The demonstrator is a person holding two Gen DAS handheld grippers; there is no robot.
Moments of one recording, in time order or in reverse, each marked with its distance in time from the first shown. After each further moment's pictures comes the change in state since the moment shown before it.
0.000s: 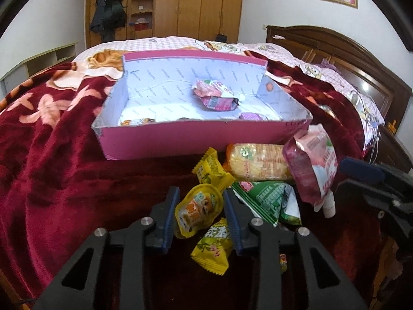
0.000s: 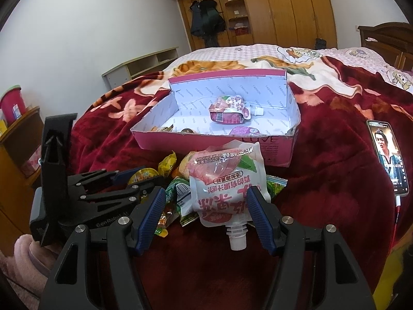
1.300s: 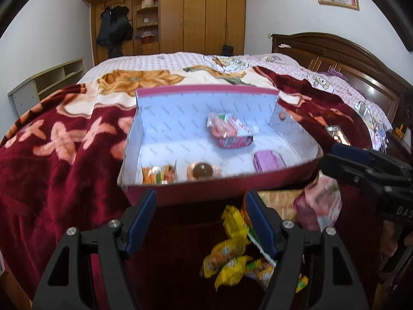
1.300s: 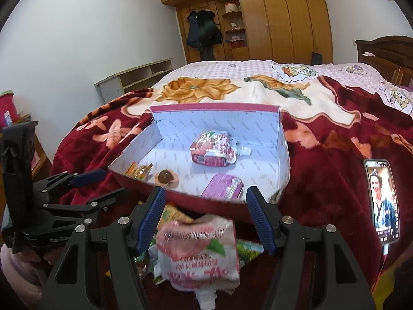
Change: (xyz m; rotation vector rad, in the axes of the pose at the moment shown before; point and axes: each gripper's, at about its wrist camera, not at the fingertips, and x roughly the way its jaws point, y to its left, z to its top) left arm -0.011 0.008 0.043 0.031 -0.051 0.064; right arm 0.018 -0.022 0.050 -0.023 -0.064 -0.048
